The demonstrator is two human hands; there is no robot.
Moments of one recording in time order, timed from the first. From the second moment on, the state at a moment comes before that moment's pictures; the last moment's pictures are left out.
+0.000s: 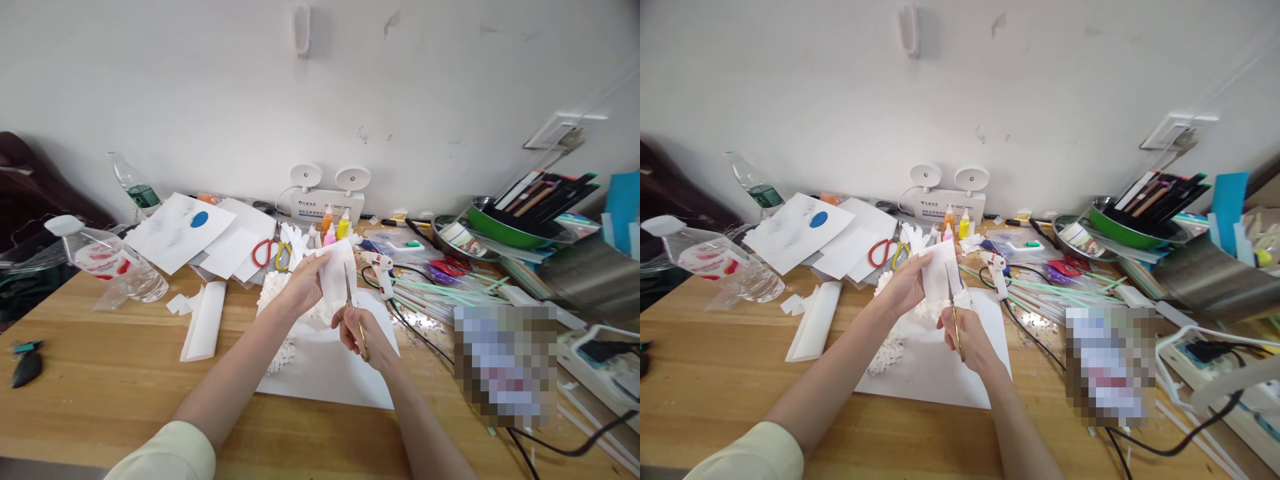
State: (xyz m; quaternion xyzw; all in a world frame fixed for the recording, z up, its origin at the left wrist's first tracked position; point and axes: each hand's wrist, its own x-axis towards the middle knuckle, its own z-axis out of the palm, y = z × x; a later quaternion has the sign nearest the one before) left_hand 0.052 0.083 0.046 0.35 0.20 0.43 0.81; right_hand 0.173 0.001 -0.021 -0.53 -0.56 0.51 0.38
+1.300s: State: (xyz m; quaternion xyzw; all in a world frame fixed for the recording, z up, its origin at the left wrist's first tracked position) left_hand 0.049 0.084 0.043 0.36 0.18 0.44 0.80; right_hand 0.170 0.005 -0.024 -0.52 -0.51 0.56 0.39
